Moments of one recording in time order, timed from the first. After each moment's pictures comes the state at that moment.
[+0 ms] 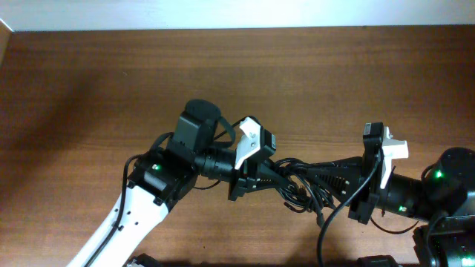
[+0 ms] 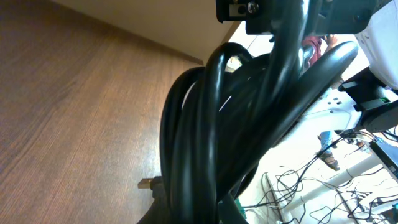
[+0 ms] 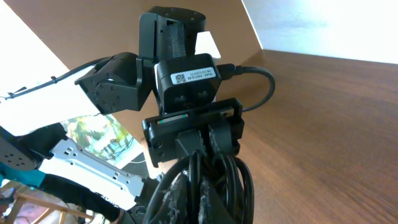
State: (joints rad) left arm -0.55 1.22 1.08 -0.49 1.12 0.17; right arm 0.08 0.73 1.02 -0.59 -1.12 0.24
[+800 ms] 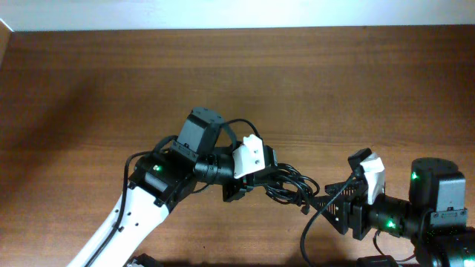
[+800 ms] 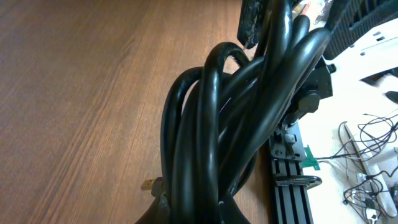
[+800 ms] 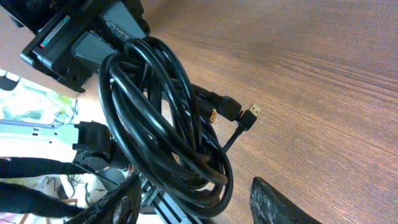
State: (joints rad) left arm -0.56 1.22 1.08 -0.69 0.82 0.54; right arm 0.08 0.73 1.03 -1.18 -0.81 -0.03
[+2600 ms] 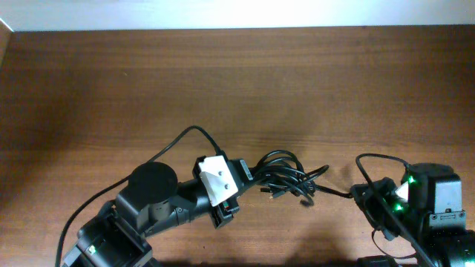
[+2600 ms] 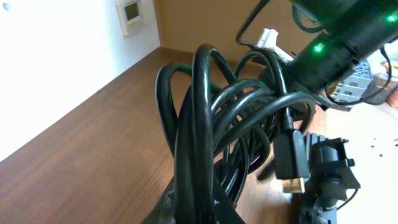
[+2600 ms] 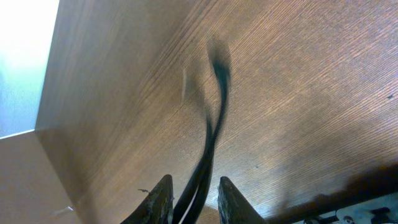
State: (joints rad) left arm -0.72 0.82 1.08 -0.55 0.39 0.14; right arm 0.08 0.73 1.03 -1.28 -0.24 1.00
